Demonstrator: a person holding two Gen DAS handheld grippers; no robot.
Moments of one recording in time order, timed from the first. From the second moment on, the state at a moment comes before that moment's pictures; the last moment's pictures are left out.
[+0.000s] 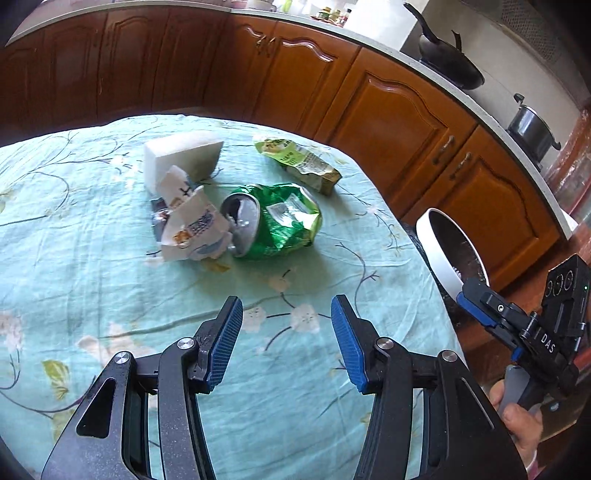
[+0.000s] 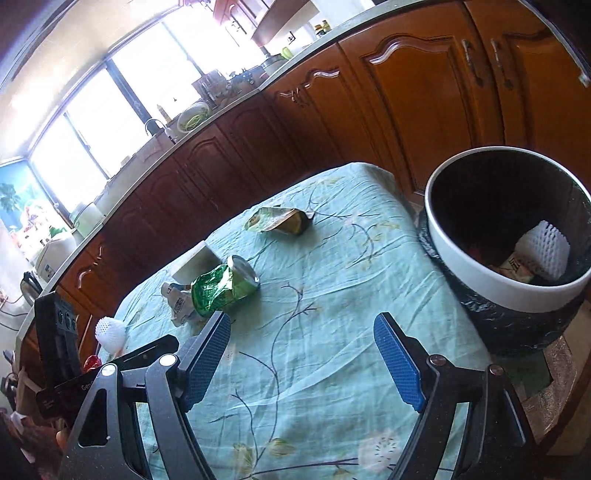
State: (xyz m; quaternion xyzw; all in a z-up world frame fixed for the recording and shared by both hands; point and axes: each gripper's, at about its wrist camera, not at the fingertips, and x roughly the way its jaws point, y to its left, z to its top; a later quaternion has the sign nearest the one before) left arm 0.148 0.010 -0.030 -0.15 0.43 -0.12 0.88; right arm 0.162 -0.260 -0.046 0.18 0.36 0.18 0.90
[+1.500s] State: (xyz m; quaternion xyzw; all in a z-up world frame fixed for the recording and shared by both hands) left arm 0.215 0.063 -0.041 -0.14 0.43 -0.09 0.88; right arm 0.231 -0.182 -0.055 0.11 0.39 0.23 0.88
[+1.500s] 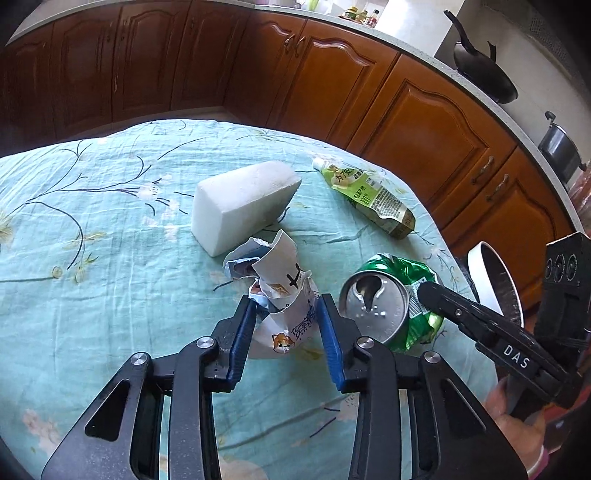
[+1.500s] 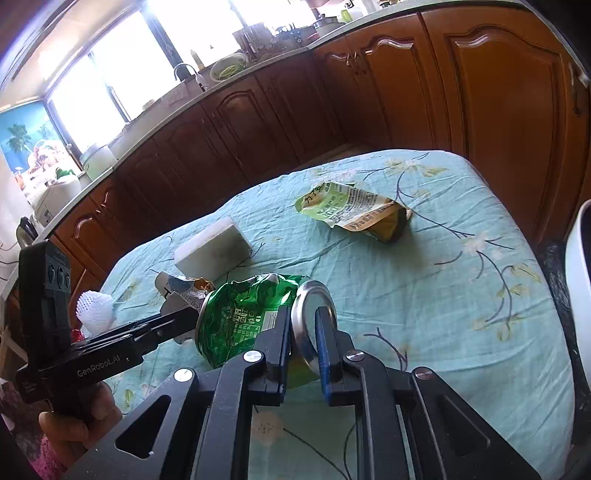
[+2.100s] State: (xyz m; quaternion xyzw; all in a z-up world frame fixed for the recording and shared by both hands) left arm 0.169 -0.023 -0.009 -0.12 0.42 -0.19 0.88; right arm 0.166 -0.278 -0.034 0.16 0.36 0.16 0.91
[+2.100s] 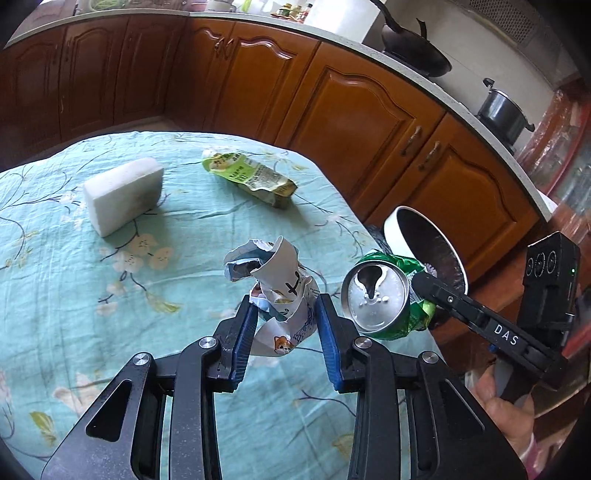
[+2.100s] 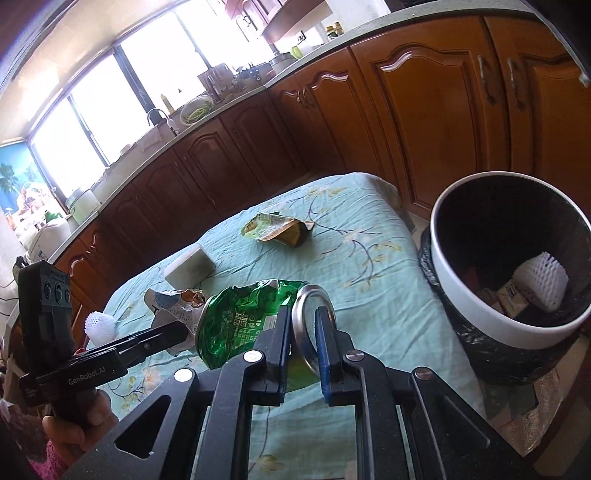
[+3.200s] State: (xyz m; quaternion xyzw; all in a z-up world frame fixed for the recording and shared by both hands) left arm 0.166 -0.143 0.007 -0.05 0.42 -0.29 0.86; right arm 0.136 -0.395 -0.017 0.19 0.31 0.06 0.93
